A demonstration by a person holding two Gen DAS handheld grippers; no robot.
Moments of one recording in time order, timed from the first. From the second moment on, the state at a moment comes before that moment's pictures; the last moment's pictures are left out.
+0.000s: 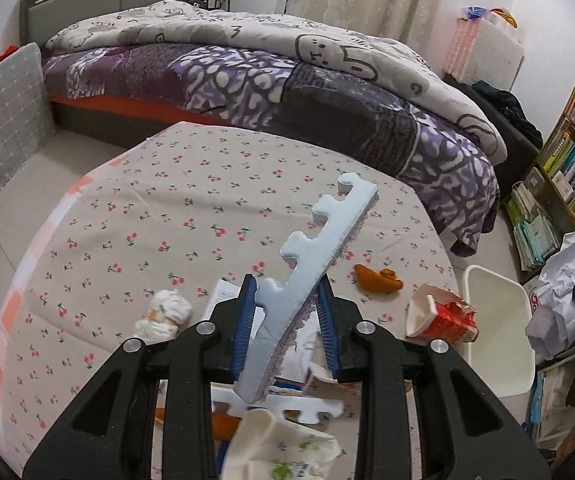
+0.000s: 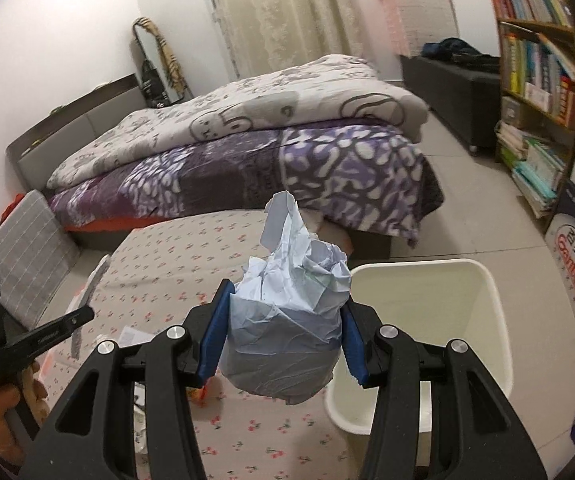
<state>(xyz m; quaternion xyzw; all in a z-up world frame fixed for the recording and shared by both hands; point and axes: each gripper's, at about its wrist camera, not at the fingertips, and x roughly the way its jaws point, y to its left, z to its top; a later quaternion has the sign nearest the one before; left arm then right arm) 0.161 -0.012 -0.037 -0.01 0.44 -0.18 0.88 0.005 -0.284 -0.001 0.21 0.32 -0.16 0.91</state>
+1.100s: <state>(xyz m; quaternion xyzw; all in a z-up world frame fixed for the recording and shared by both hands) 0.072 -0.200 -0.065 -0.02 0.47 -0.30 0.83 -0.086 -0.426 -0.002 0.35 0.27 -0.34 0.83</state>
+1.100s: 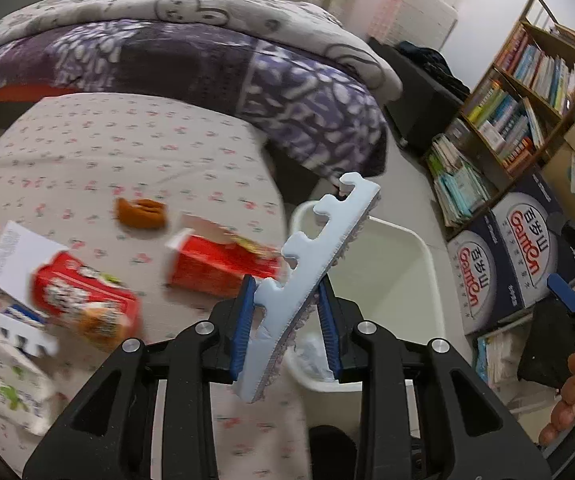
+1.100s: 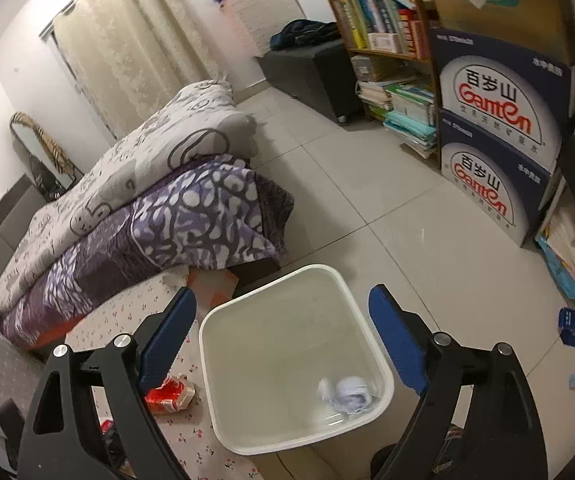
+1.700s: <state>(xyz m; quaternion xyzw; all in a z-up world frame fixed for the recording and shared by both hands) 0.041 -0.241 -0.043 0.05 0.41 -0.29 0.86 -0.104 -0.402 0.027 0.22 0.22 -0.41 0.86</state>
